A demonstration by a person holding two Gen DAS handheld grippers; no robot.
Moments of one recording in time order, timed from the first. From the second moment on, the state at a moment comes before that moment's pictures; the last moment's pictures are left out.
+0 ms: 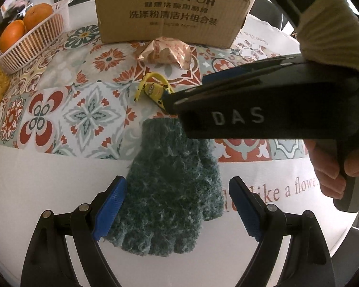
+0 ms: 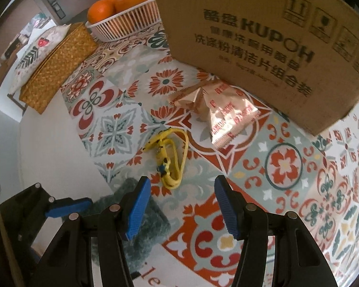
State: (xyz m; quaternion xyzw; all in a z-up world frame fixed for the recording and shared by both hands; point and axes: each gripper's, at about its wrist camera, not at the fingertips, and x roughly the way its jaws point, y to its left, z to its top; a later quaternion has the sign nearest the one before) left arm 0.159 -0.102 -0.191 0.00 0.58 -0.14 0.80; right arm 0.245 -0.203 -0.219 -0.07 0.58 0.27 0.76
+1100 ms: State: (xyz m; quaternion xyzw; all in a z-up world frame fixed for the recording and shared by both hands) left arm 0.146 -0.075 -0.169 -0.04 0.54 -0.17 0.82; right arm 0.214 -0.239 -0.201 0.02 0.56 0.16 0.81
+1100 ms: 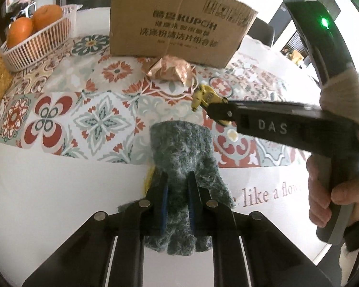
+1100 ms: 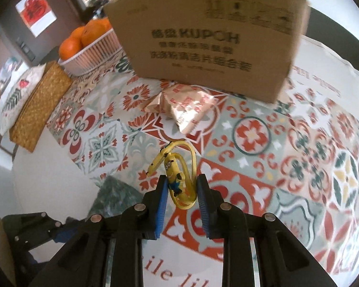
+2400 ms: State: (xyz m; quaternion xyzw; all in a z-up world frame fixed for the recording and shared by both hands) left arm 0.210 -0.029 -0.015 -0.04 0.37 -0.23 0.90; right arm 0.193 -0.235 -0.058 0.11 0.42 0.05 0.90
